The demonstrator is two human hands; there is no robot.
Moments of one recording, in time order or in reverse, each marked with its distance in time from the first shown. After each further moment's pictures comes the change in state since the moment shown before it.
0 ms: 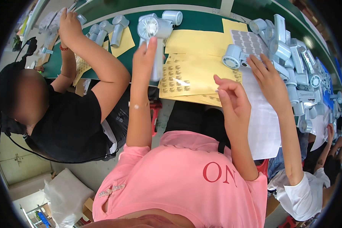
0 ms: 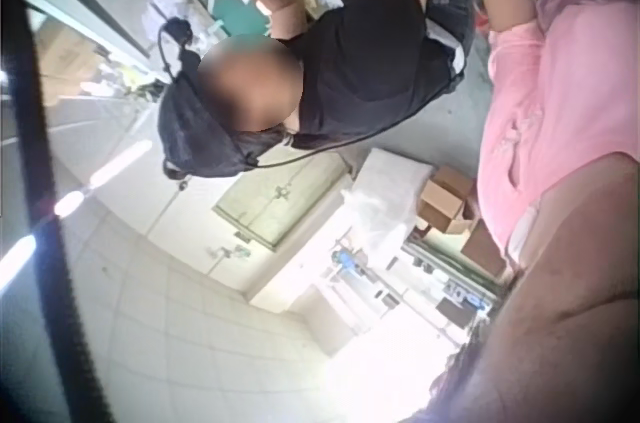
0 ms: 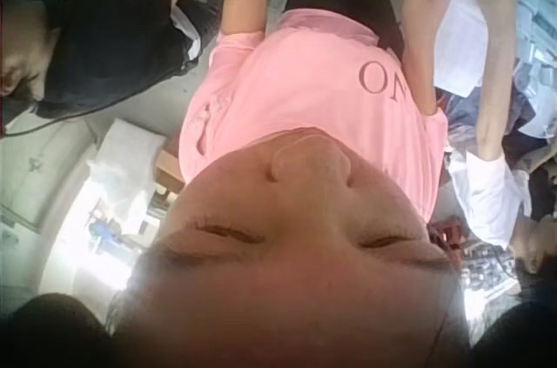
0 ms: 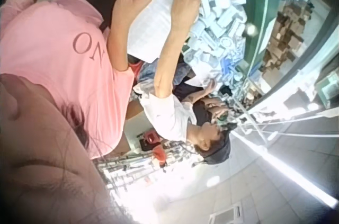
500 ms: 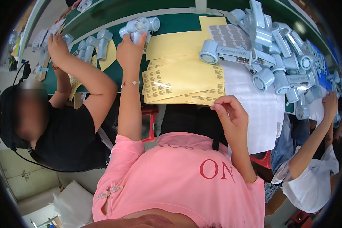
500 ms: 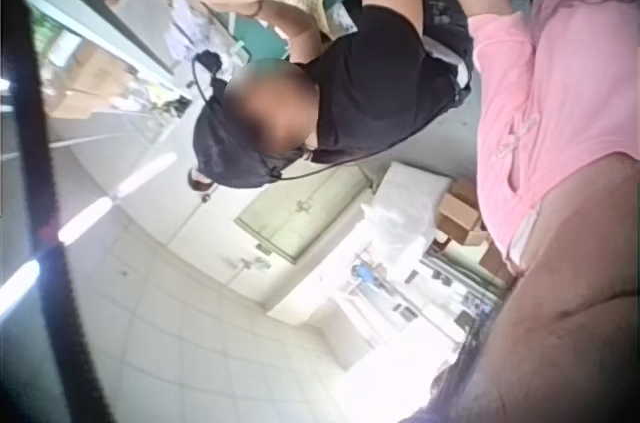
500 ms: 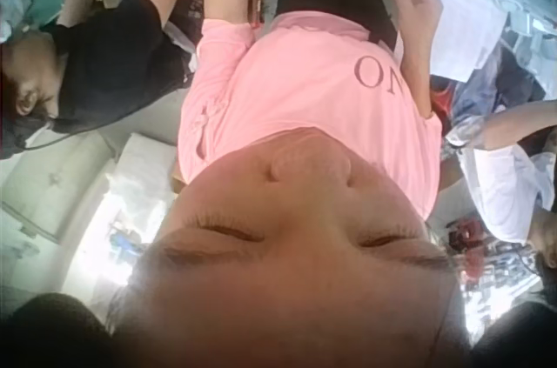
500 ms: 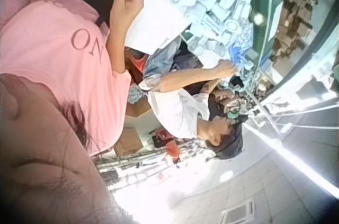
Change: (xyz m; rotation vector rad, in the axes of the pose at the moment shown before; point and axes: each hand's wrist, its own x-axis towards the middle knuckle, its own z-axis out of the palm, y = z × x) left_hand 0.073 -0.029 0.038 0.986 0.453 0.454; right_hand -0.033 0.007 -0.057 0.009 0.041 0.183
